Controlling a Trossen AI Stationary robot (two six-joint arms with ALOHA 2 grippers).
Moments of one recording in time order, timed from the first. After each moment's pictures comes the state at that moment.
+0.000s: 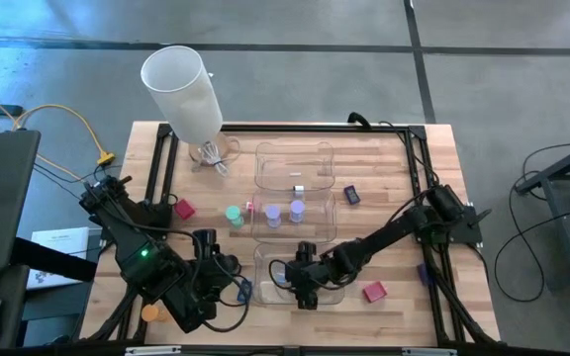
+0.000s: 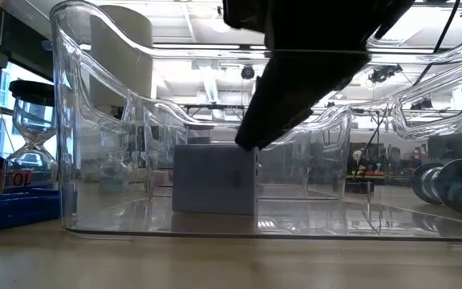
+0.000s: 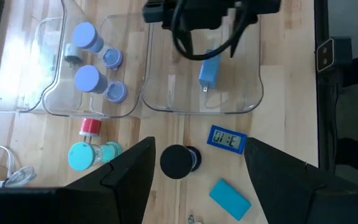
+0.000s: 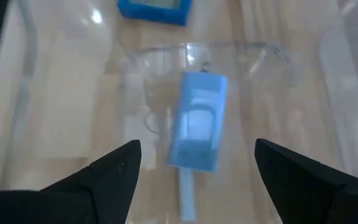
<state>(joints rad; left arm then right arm) -0.76 1.69 1.97 -1.51 -0.50 -0.75 0.44 1.98 1.33 -0.29 0.20 0.44</state>
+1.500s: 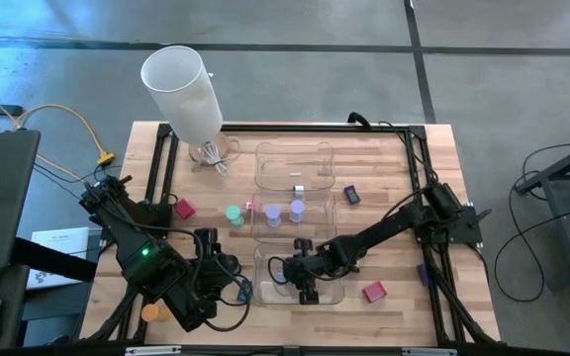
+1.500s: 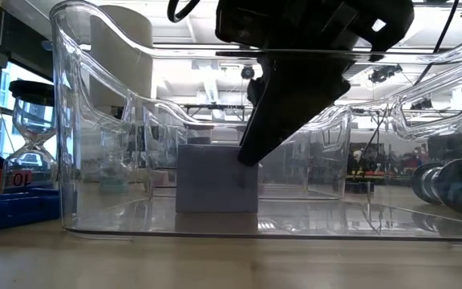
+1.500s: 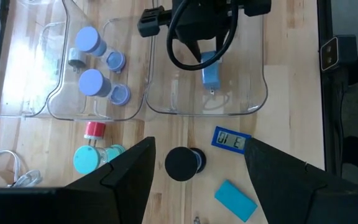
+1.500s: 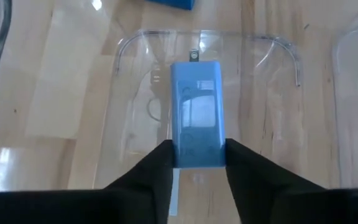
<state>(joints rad) -0.76 1.69 1.97 -1.51 -0.51 -0.72 0.40 2.00 1.33 -0.30 0.08 0.32</state>
